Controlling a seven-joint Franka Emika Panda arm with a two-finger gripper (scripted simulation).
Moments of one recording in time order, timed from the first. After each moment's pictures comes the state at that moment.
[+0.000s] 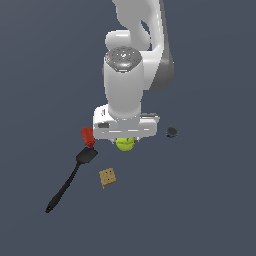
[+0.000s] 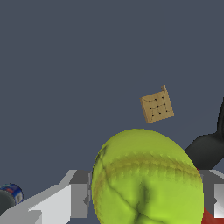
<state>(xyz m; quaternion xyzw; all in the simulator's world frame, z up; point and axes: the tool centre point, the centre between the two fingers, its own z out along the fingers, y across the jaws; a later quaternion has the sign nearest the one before) 0.046 -0.009 0.211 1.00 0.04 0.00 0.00</state>
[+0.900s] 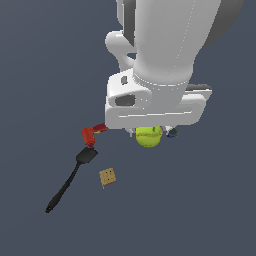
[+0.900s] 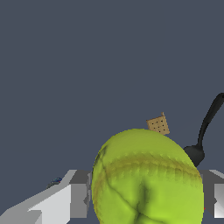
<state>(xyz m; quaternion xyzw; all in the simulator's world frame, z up) 0.106 0.052 0.344 1.00 0.04 0.00 0.00</state>
